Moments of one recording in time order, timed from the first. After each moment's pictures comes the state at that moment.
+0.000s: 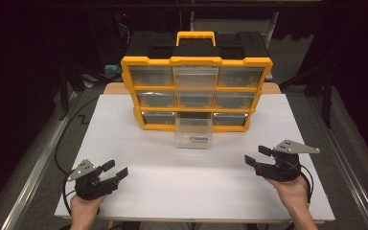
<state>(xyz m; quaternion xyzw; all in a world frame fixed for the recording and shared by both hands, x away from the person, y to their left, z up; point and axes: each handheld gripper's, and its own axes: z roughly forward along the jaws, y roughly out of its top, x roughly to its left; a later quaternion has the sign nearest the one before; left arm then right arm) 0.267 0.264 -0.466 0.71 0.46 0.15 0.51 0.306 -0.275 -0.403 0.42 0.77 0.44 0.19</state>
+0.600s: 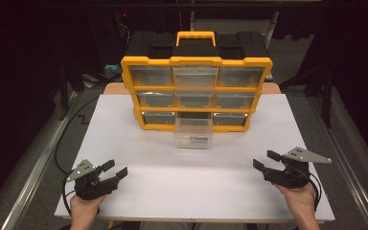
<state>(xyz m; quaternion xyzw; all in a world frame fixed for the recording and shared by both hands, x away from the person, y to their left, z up) 0.266 0.264 -0.466 0.71 0.46 0.15 0.51 0.295 -0.300 -0.420 0.44 0.74 0.46 0.20</state>
